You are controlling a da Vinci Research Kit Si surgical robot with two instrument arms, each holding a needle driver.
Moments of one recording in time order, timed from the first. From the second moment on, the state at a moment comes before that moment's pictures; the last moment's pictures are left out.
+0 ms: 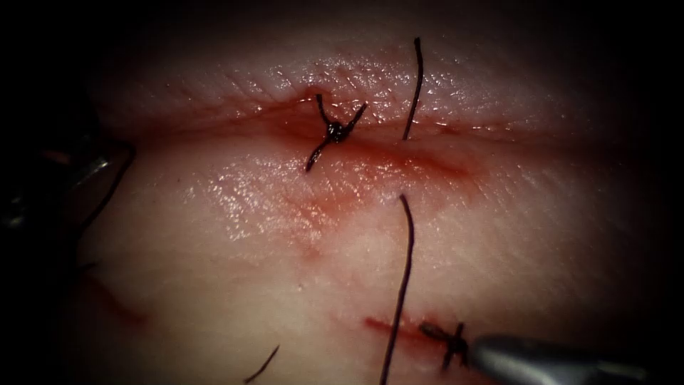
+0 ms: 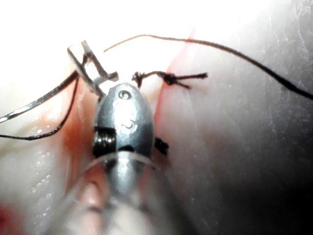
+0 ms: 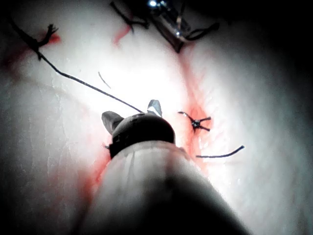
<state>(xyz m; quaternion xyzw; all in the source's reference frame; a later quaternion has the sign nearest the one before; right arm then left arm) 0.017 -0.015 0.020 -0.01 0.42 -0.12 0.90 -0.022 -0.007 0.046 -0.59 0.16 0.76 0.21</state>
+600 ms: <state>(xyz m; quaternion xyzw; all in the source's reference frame) 0.016 -0.005 0.027 0.01 0.41 0.28 0.87 -0.026 0.000 0.047 -0.61 0.15 0.75 0.18</state>
